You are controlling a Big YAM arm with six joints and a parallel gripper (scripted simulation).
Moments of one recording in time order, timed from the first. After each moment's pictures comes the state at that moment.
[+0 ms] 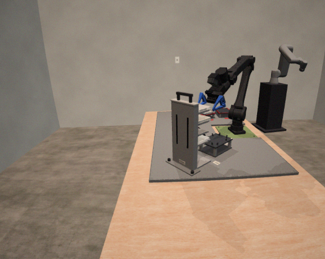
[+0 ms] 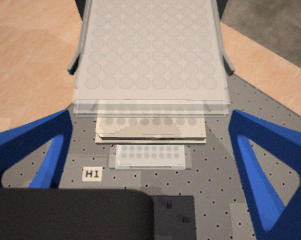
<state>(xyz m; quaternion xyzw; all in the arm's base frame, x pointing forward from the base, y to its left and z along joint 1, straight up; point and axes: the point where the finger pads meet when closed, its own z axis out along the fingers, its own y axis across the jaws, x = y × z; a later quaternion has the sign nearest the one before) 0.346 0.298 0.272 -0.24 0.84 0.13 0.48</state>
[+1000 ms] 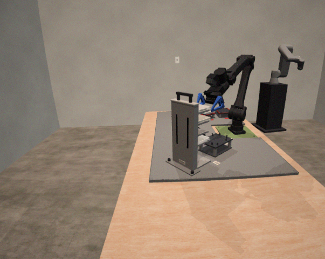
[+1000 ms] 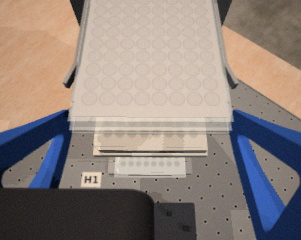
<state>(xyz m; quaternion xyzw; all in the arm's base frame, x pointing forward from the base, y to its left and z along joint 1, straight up) 0.355 0.304 0.270 -0.24 0.84 0.13 0.48</state>
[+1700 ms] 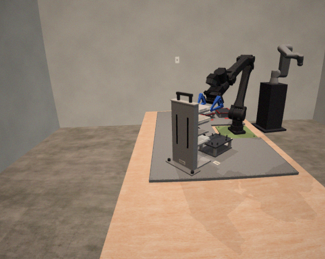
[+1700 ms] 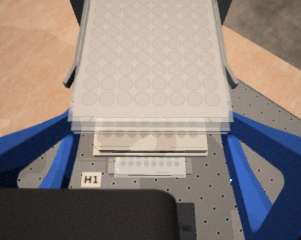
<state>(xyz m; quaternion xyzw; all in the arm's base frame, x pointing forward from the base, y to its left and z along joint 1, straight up) 0.355 0.304 0.270 -0.24 0.84 0.13 0.48</state>
